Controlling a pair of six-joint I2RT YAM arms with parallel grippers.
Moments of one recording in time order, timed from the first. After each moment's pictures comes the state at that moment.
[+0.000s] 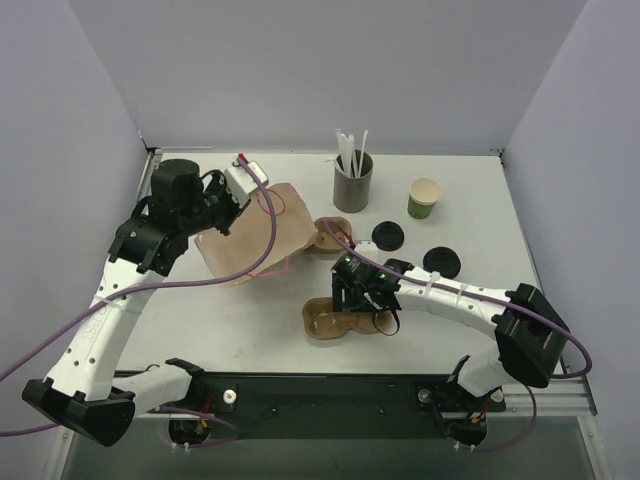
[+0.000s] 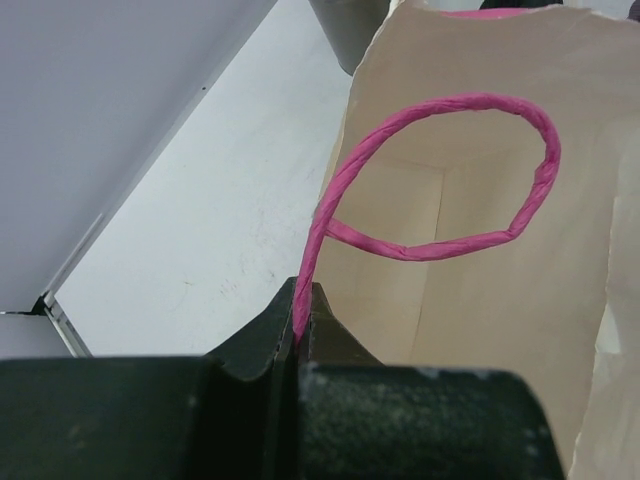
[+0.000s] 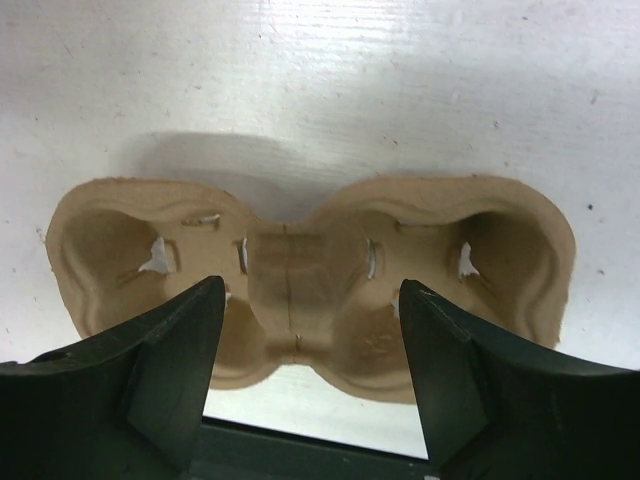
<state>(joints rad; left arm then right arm) -0.39 1.14 1.41 -0.72 0.24 0.50 0.92 1.45 0.91 -0.61 0.26 0.80</state>
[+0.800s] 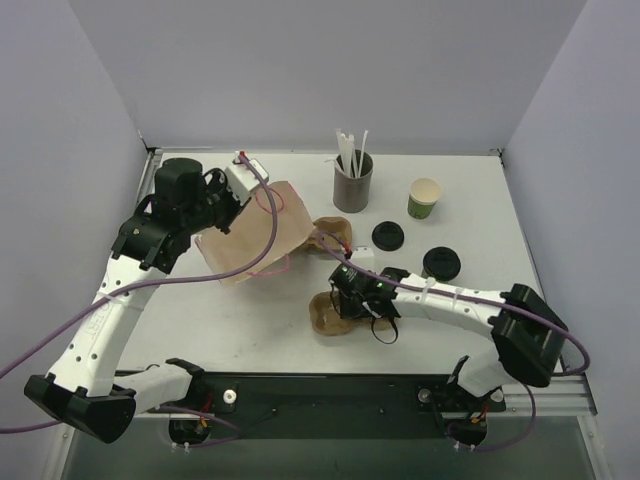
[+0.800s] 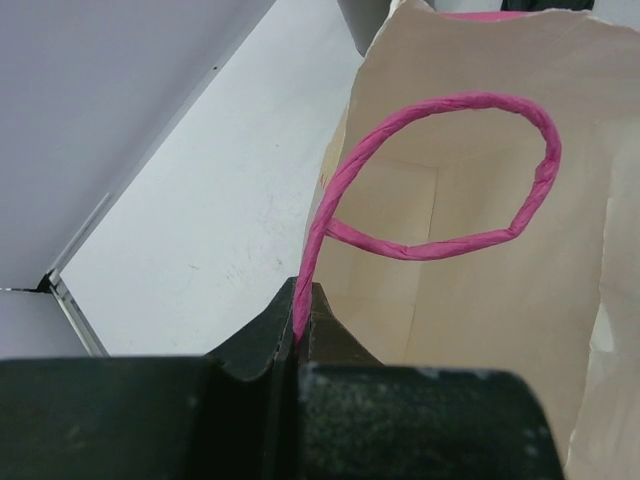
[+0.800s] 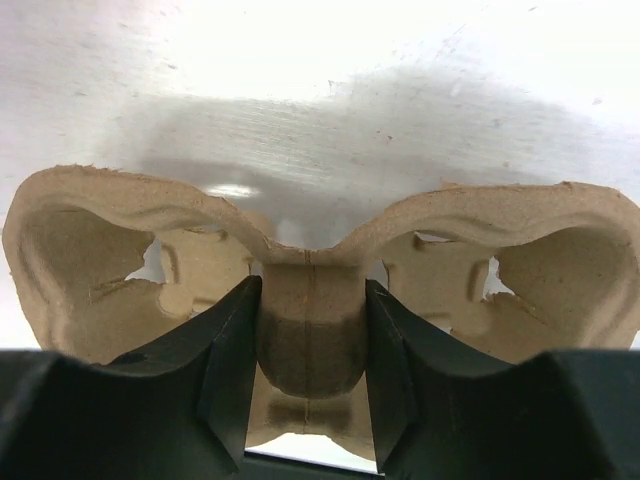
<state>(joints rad) -0.39 1.16 1.41 -0.72 0.19 0.49 0.97 1.52 0.85 -0.53 0.30 0.78</state>
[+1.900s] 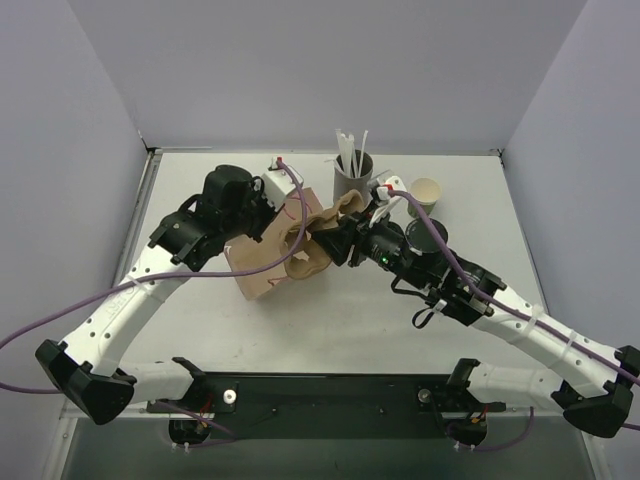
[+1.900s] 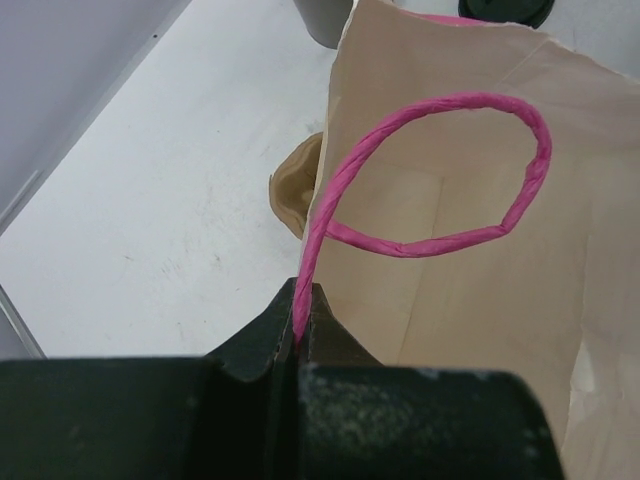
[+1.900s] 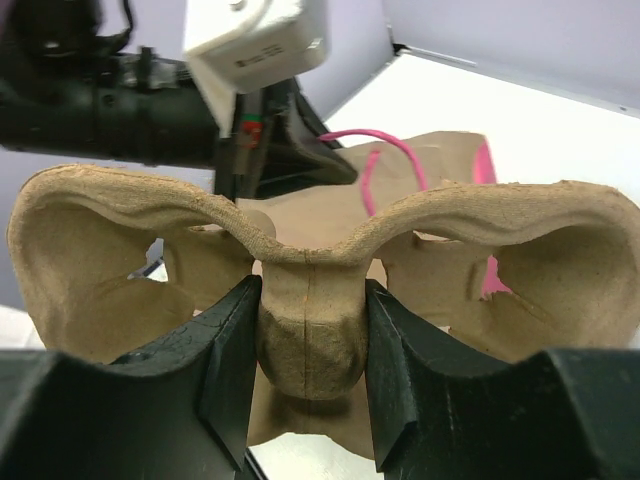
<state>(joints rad) -0.62 1.25 1.41 -0.71 -0.03 0.31 0.97 1.05 1.10 -0.11 0.12 0.34</state>
